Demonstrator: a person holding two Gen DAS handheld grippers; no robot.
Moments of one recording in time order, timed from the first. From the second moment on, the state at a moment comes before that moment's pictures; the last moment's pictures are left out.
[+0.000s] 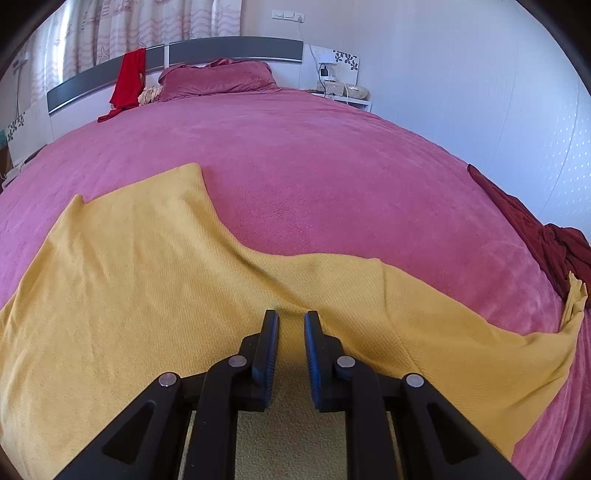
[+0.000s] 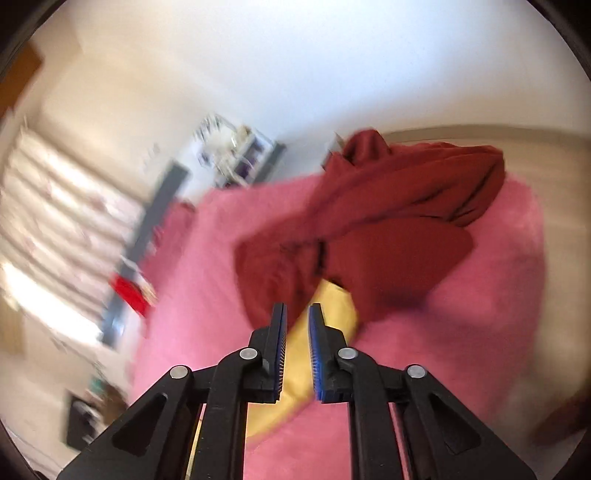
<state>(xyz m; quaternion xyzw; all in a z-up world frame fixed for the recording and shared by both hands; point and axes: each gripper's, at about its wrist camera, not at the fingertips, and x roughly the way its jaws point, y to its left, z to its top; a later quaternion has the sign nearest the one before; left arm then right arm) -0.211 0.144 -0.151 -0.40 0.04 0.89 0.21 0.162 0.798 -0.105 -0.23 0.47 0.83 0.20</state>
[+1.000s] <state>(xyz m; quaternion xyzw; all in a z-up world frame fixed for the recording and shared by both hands) -0.209 0.139 -0.150 -0.40 0.03 0.89 0.22 0.194 0.760 -0.121 -0.10 0.63 0.75 0.16</state>
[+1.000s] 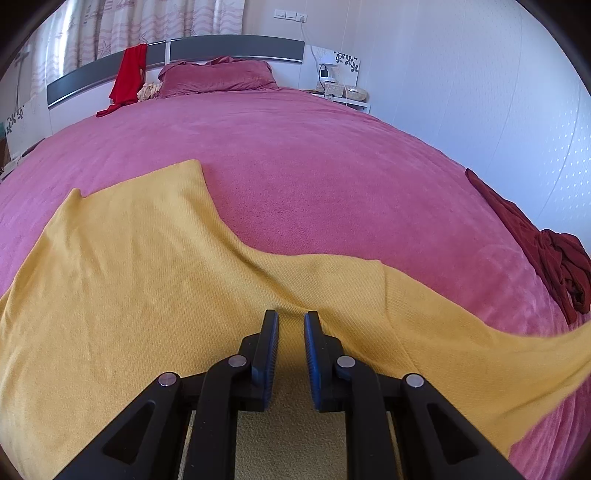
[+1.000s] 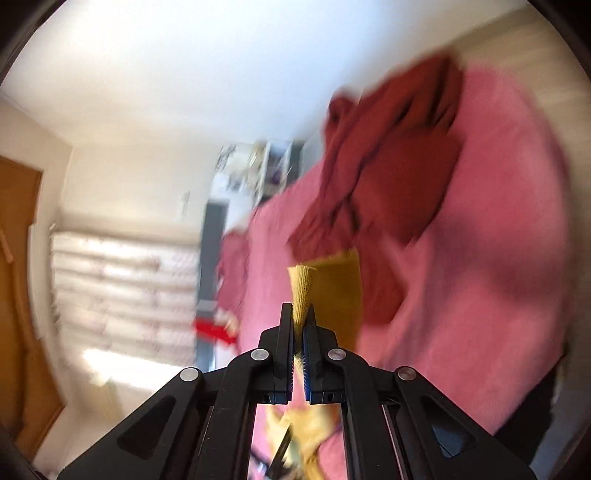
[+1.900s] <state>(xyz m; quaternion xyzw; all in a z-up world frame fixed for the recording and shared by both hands) -0.211 0.142 -0.150 -0.40 0.03 0.89 0.21 0.187 0.745 -0.204 -0.32 0.49 0.79 0.19</state>
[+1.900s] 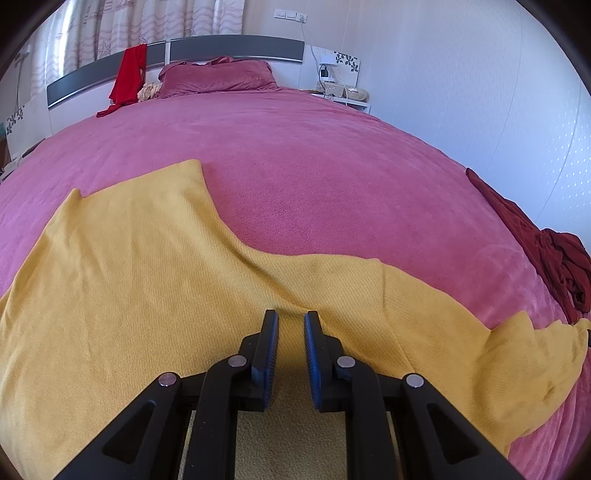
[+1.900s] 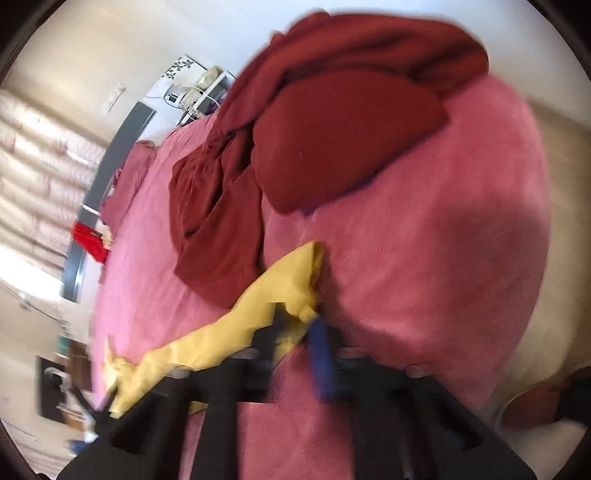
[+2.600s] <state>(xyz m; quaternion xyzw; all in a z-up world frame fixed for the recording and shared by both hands) -0.214 0.117 -0.136 -0.43 -0.05 0.87 0.23 0.254 0.745 -0.197 -0.20 0.62 0.72 0.23</state>
